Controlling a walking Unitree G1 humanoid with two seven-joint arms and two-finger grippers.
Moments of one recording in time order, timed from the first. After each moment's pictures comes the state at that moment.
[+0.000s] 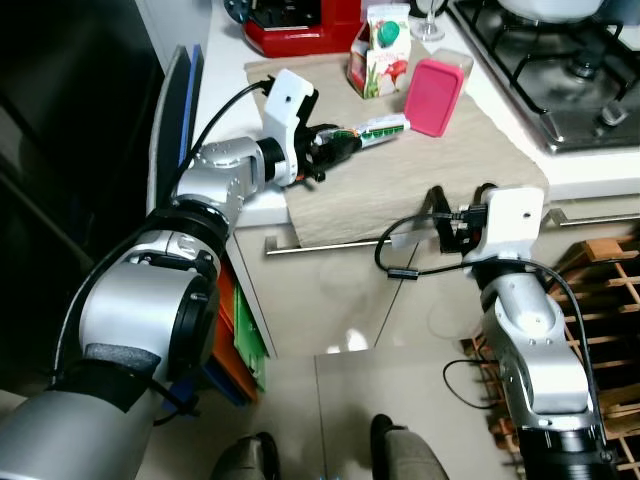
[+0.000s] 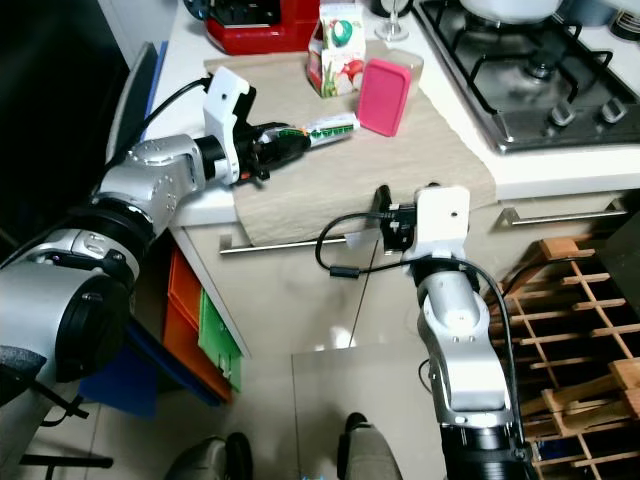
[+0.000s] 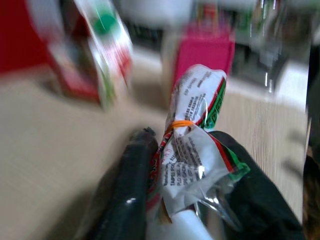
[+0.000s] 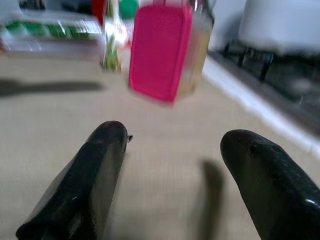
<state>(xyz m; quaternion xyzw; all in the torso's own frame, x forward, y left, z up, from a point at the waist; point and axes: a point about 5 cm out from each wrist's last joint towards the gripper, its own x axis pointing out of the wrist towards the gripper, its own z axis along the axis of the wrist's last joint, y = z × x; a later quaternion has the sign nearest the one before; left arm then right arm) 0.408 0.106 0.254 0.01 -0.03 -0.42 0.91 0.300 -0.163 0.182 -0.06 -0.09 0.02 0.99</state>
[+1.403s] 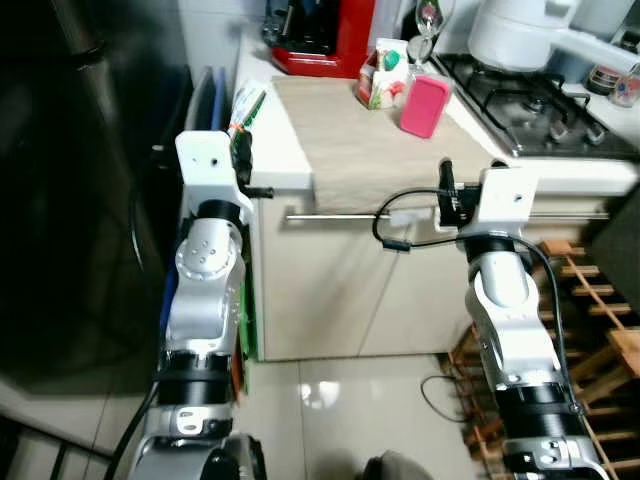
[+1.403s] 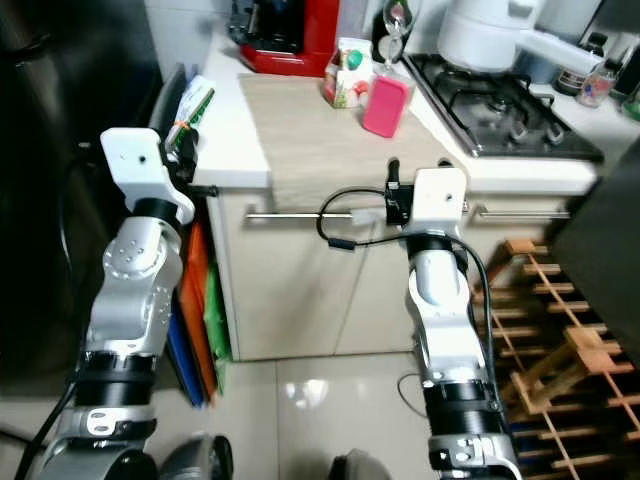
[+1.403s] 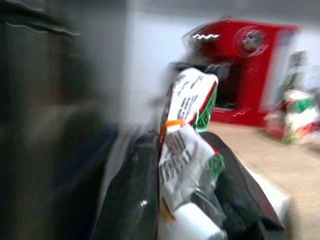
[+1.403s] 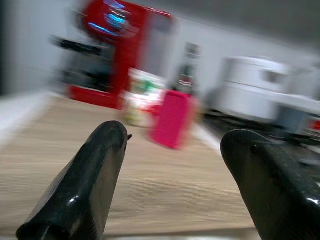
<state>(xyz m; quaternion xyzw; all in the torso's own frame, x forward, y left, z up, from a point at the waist) 0.339 0.127 0.204 -0.01 -0.15 -0.01 0.99 0.327 -0.164 0.175 -0.07 -0.14 -0.04 0.99</state>
